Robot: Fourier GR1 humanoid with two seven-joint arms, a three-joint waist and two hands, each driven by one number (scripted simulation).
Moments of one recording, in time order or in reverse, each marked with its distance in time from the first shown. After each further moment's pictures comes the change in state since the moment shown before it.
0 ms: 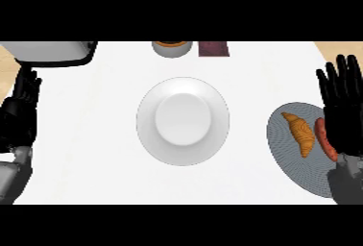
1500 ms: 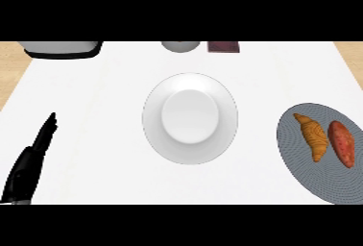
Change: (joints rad) left arm 0.308 0.009 -0.079 -0.041 -0.140 -0.152 -0.140; right arm 0.387 -0.372 -0.440 0.206 -0.088 0.370 -0.004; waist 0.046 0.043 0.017
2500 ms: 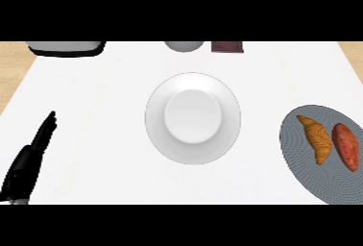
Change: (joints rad) left arm 0.000 -0.032 0.055 -0.002 -0.039 -0.066 -0.003; right arm -0.311 -0.205 0.278 0.448 0.316 0.311 0.130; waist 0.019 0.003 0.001
